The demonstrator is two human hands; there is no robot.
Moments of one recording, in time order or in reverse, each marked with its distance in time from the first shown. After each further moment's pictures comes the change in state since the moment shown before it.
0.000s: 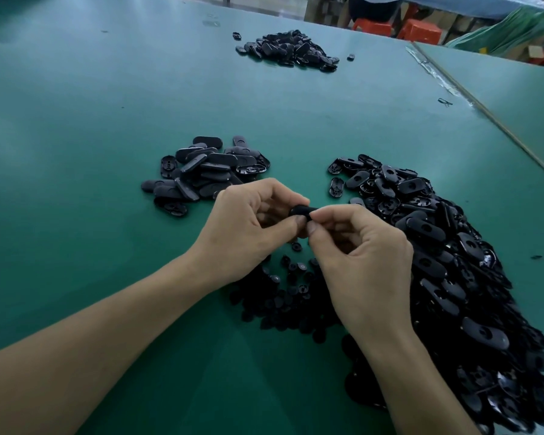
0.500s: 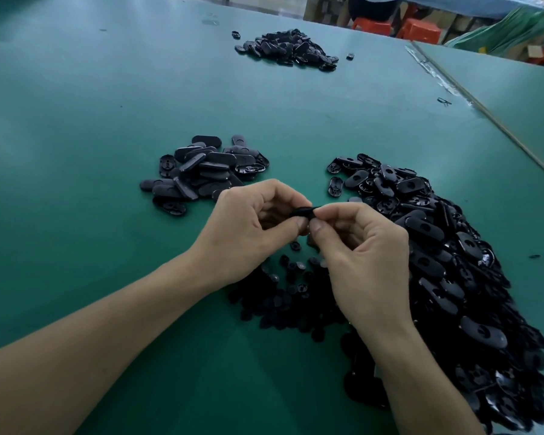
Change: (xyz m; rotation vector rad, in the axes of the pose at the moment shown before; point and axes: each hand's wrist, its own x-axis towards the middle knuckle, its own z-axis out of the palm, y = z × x) left_hand -0.001 0.001 0.001 0.024 -0.033 0.045; right_hand 0.004 0.006 -0.003 0.075 -0.036 0.093
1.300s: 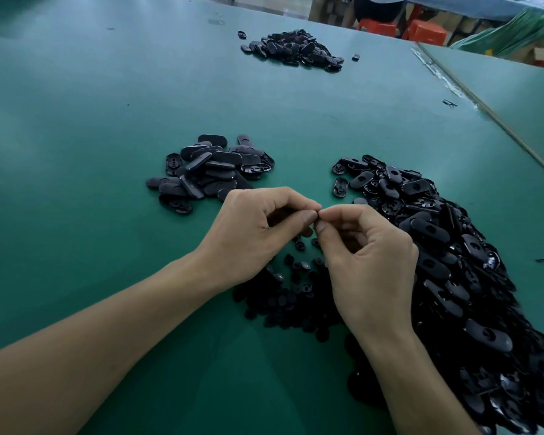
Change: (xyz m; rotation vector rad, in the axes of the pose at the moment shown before) left_hand 0.000 -0.005 -0.001 0.204 0.041 0.087; right_hand -0.003 -0.001 0.005 -0.127 0.079 -0.121
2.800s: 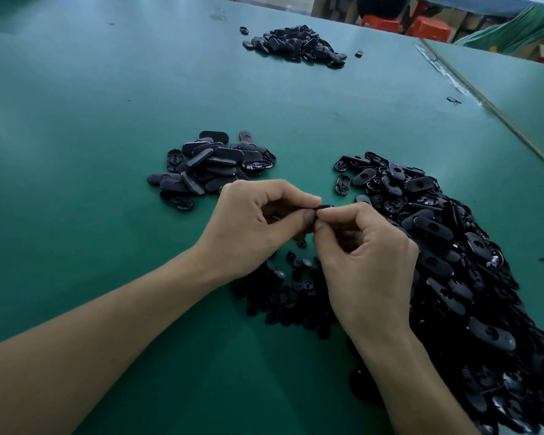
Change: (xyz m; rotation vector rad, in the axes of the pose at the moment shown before) left_hand 0.000 0.000 0.002 -0.228 0.032 -0.057; right_hand -0.003 -0.002 0.003 -0.053 0.016 -0.080
